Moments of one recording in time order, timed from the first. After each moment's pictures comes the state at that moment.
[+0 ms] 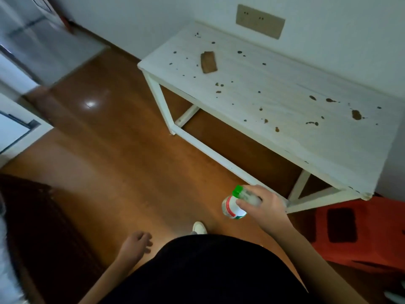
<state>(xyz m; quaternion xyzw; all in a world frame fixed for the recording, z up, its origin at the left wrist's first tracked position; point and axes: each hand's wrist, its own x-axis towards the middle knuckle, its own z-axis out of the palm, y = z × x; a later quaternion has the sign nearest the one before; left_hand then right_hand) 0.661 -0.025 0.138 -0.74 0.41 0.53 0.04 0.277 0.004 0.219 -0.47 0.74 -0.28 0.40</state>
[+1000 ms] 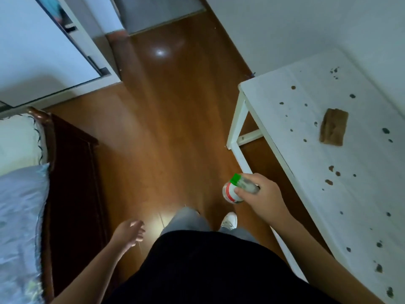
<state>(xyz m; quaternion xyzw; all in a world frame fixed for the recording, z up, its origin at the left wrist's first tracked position) 0.804 -0.268 0.134 -0.85 0.19 0.49 -0.07 0.449 -0.436 0.210 -0.64 0.60 -0.15 0.46</state>
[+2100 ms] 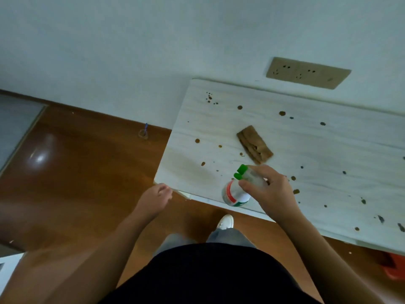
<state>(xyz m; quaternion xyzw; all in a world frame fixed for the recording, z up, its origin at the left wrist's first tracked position) 0.645 -0.838 0.169 -0.53 0.71 0.45 0.10 0.388 -0.640 0.249 -0.30 0.80 -0.41 0.31</state>
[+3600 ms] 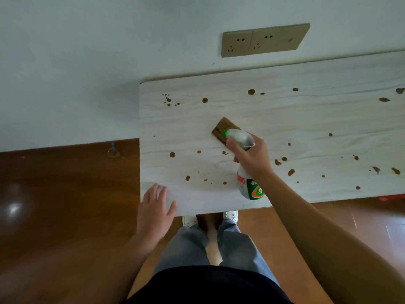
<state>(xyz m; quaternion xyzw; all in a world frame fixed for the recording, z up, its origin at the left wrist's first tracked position) 0.587 -0.895 0.109 -0.30 0.93 0.13 0.18 0.321 -0.720 0.176 -0.08 0.80 -0.55 0.25</state>
